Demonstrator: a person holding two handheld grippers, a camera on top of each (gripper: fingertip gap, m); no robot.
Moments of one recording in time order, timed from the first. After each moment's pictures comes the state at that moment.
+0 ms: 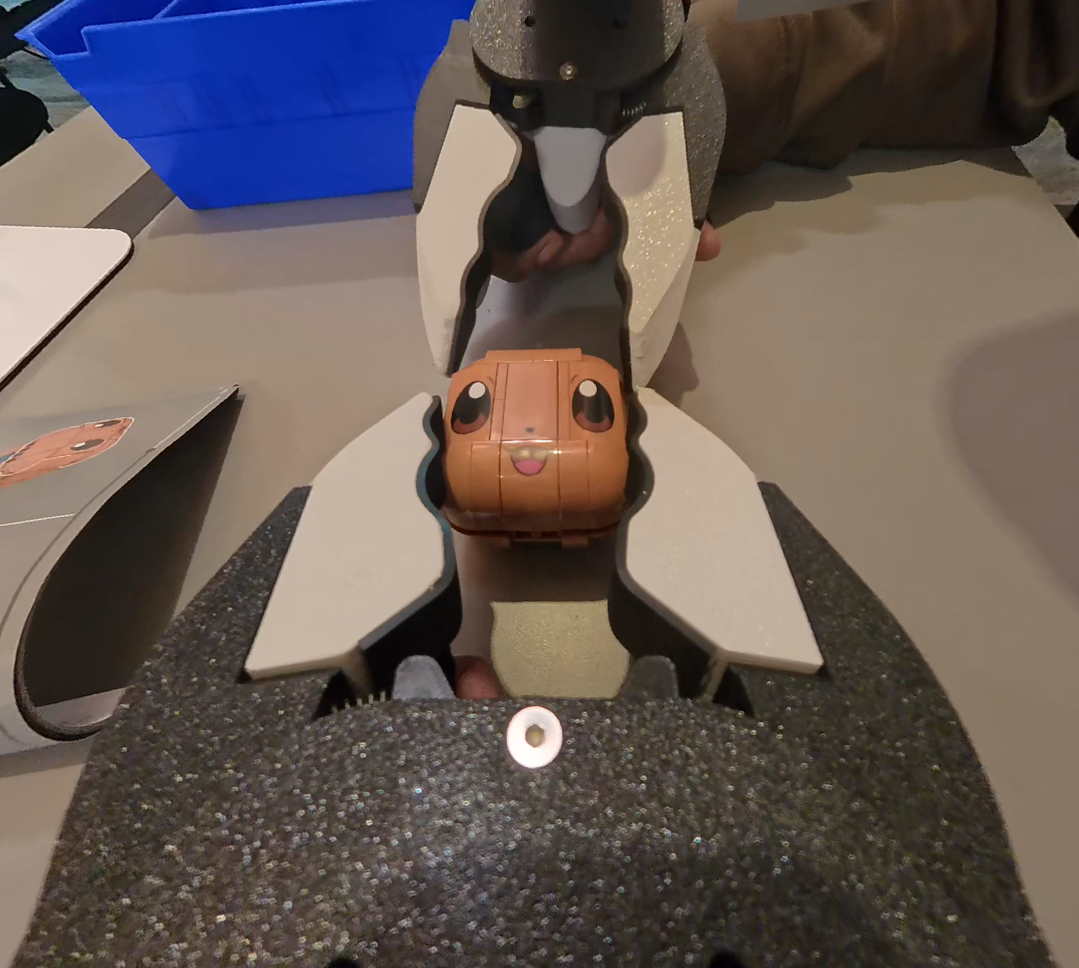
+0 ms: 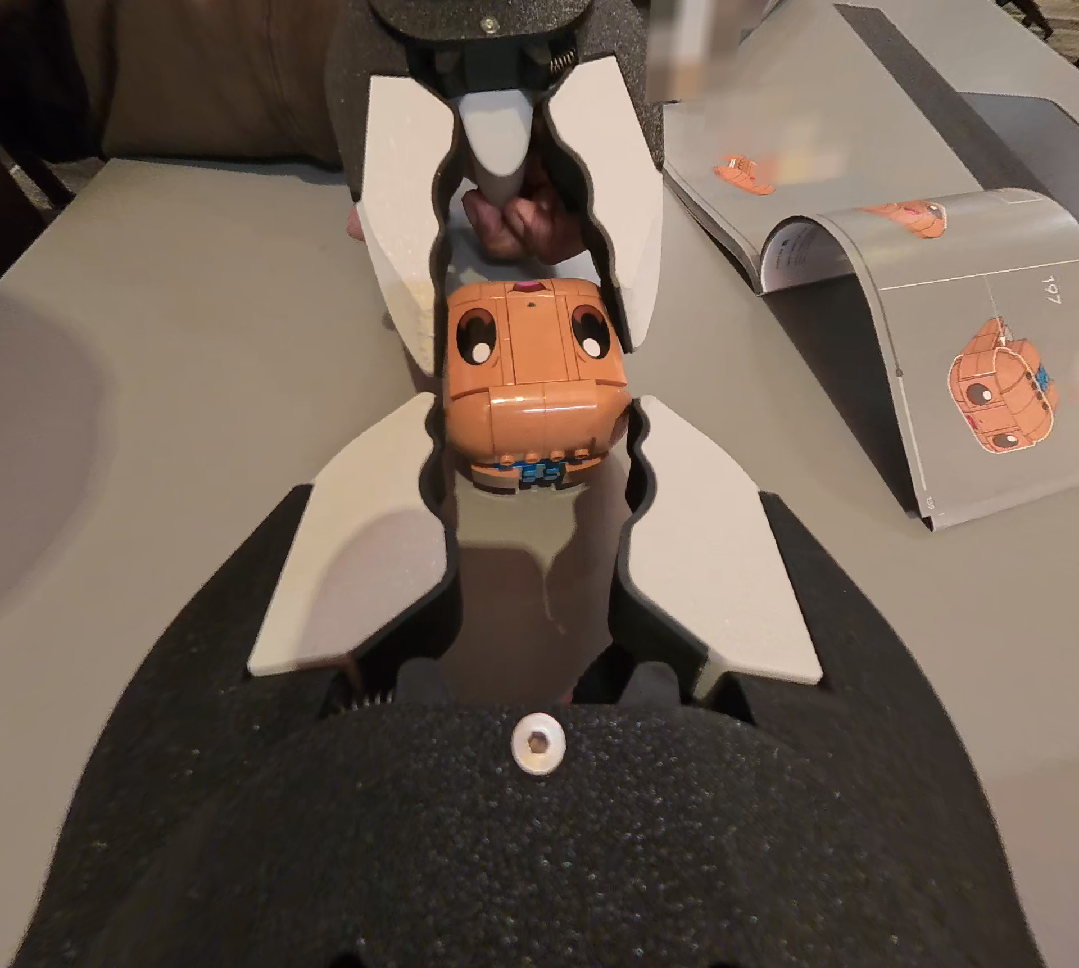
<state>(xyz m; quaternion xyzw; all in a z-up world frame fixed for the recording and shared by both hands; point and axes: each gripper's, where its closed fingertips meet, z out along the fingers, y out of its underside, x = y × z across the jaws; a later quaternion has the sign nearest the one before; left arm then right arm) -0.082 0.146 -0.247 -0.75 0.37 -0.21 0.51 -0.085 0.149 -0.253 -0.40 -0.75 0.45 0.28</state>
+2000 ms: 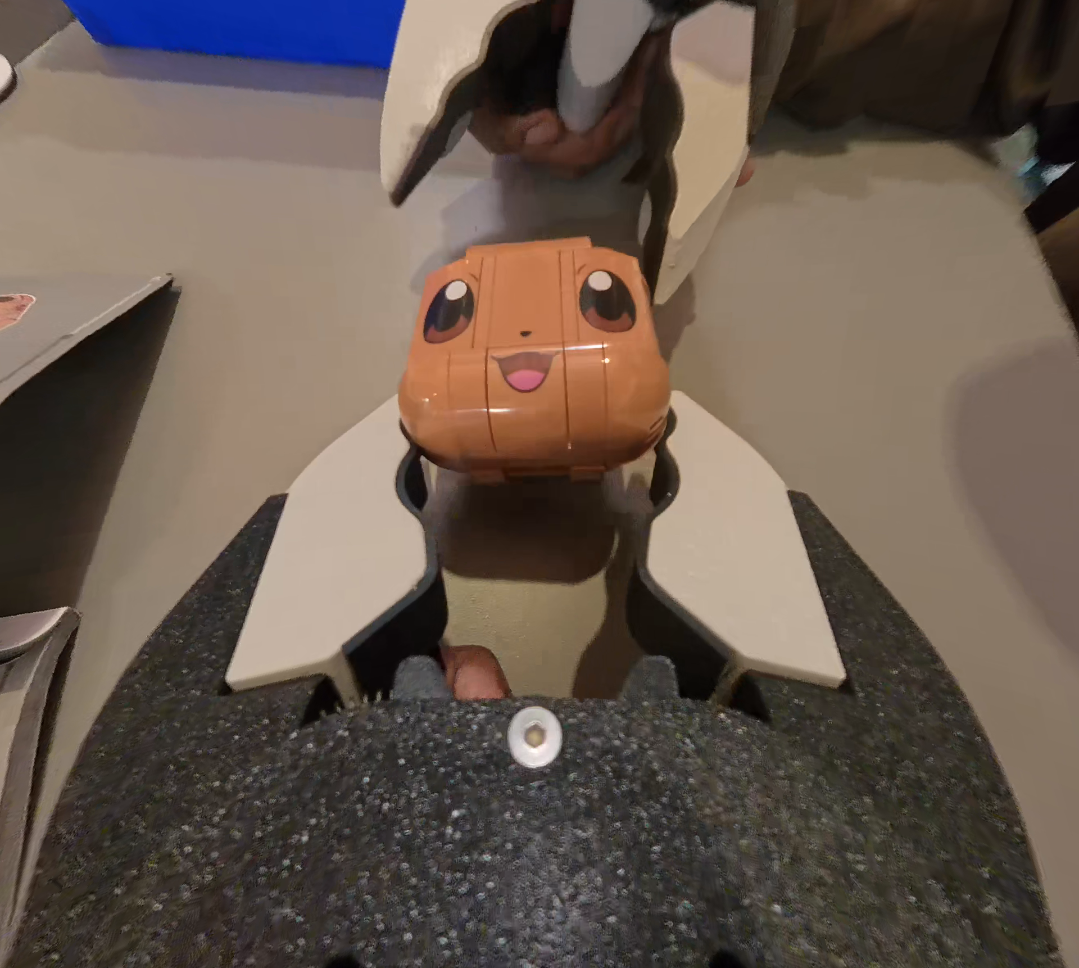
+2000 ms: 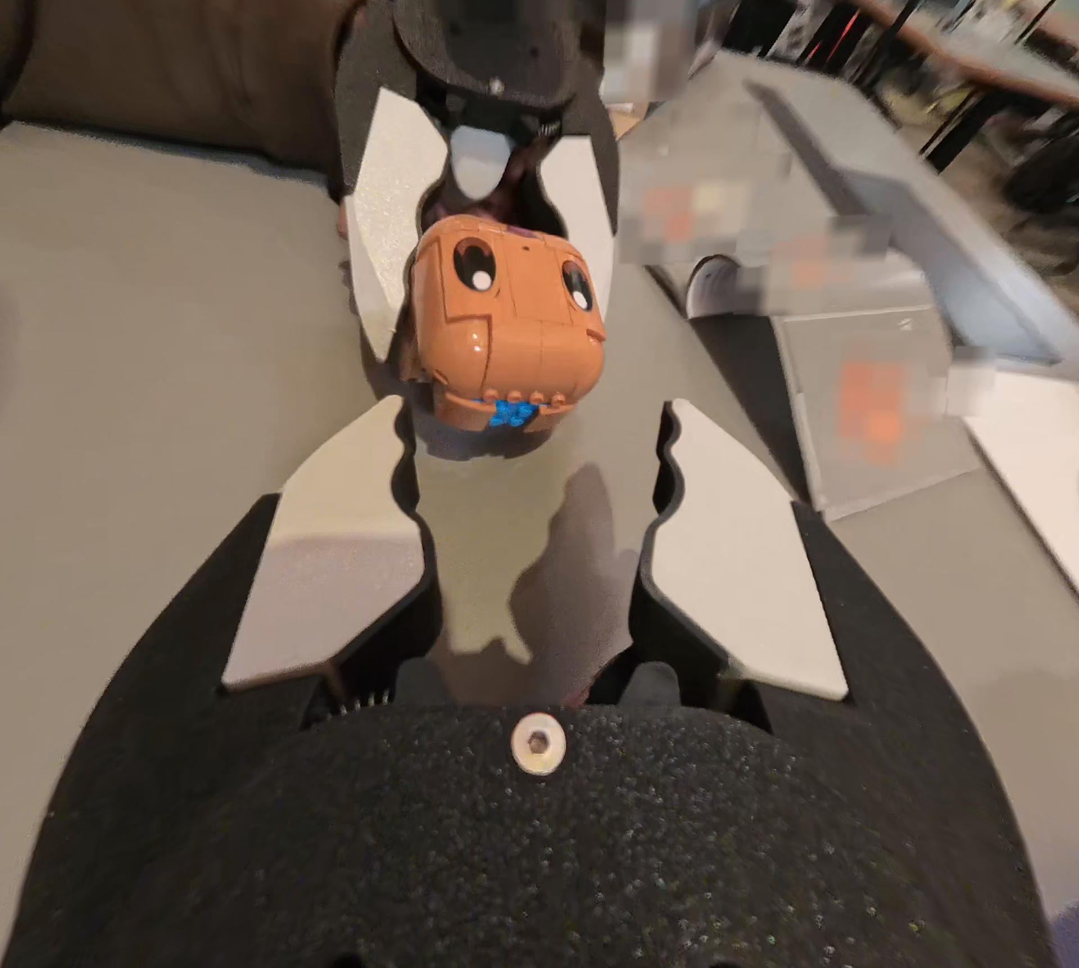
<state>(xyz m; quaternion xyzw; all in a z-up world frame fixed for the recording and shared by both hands) -0.094 0.139 -0.267 -0.80 0.34 -0.25 0.43 -0.084 0.163 -0.241 -0.38 -0.74 0.43 0.37</state>
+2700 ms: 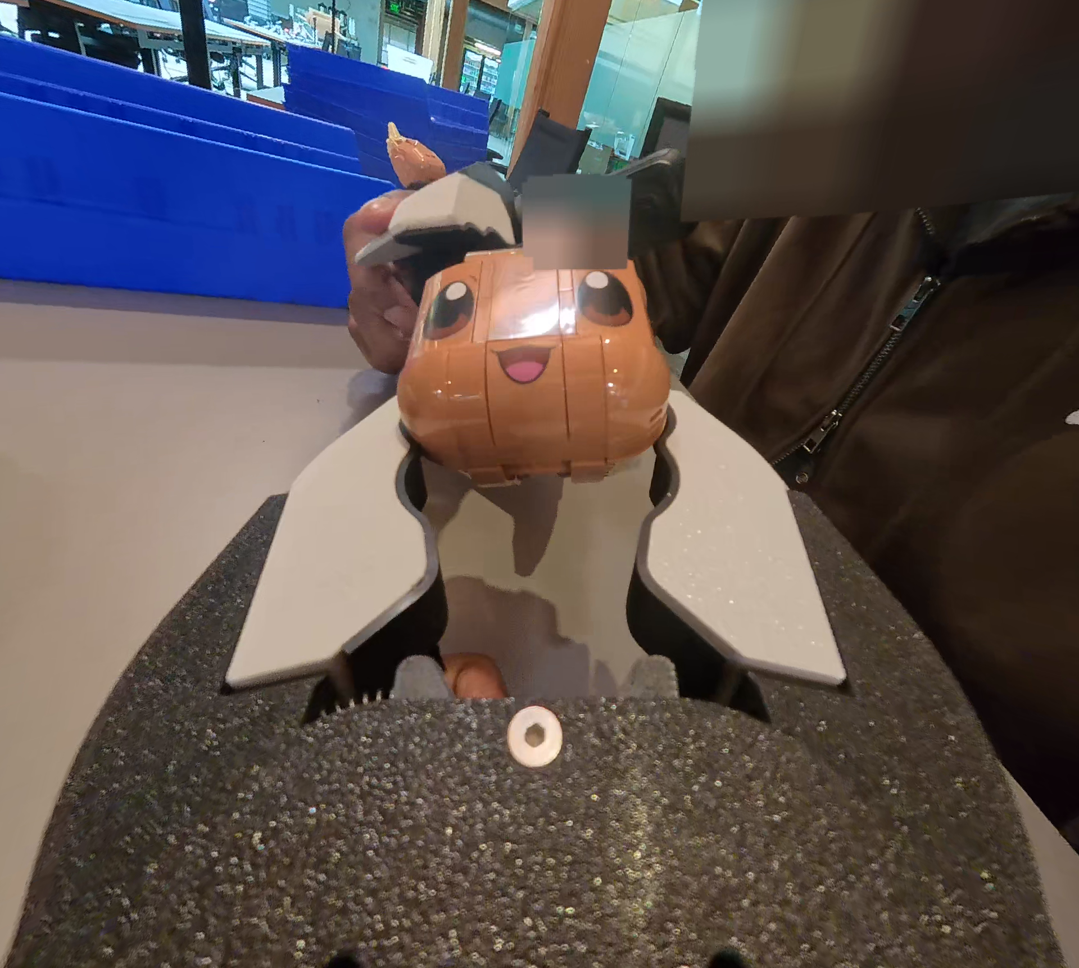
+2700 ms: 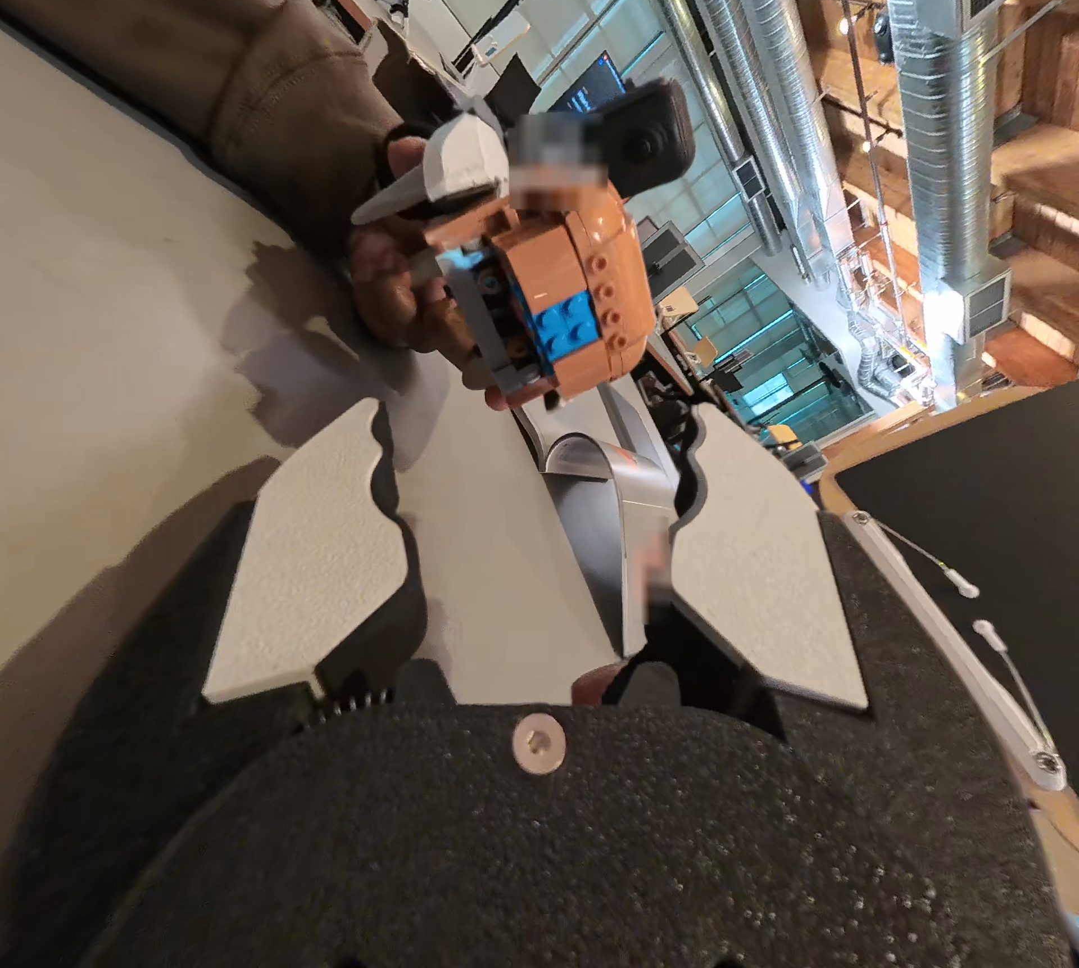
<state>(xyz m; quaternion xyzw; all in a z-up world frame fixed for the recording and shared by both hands) -0.090 0.101 -0.201 -0.63 0.34 -0.49 0.49 -0.093 0.123 -0.205 -0.18 -0.69 0.31 0.63</state>
